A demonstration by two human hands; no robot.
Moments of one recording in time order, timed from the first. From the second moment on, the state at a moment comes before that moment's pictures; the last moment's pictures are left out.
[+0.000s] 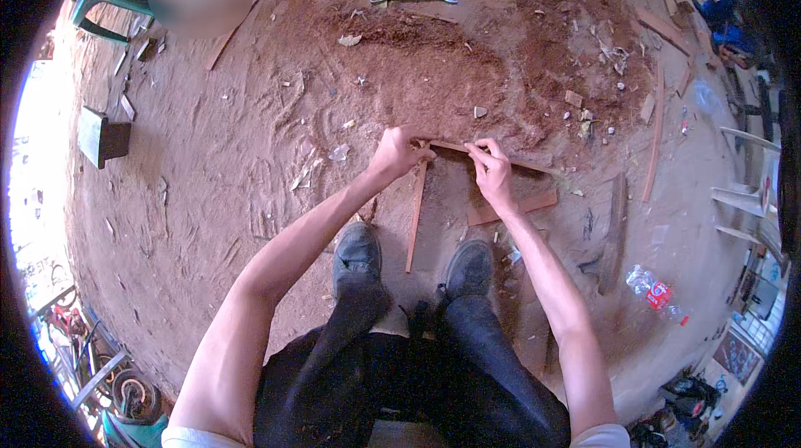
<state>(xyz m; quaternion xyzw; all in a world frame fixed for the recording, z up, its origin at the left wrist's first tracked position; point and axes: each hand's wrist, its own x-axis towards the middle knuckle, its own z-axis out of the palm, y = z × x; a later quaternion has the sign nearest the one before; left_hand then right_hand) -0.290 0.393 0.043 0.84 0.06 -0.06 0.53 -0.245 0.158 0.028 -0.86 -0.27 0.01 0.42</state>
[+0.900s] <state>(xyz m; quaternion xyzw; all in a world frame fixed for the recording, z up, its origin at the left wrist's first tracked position) -0.278 0.406 0.017 0.85 -0.02 -0.04 0.53 -0.229 0.155 0.015 -0.85 -0.34 -0.02 0.41</state>
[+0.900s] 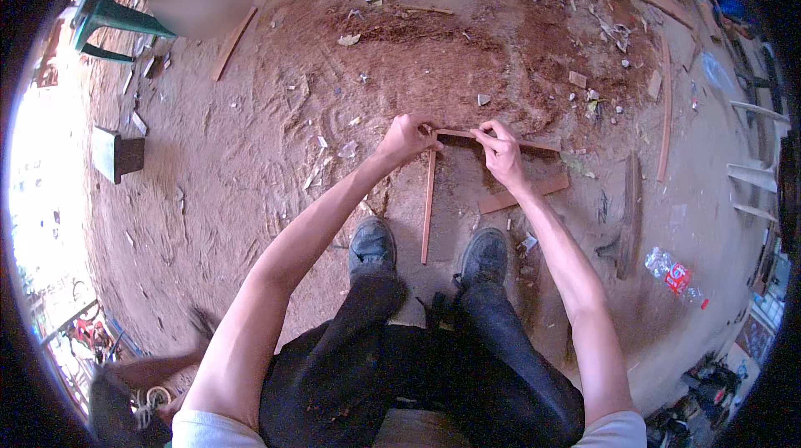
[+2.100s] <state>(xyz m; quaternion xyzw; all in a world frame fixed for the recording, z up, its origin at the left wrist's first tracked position) -0.275 0.413 0.019 0.87 -0.02 -0.08 0.49 -0.268 -0.027 0.072 -0.93 -0.23 0.07 0.26</state>
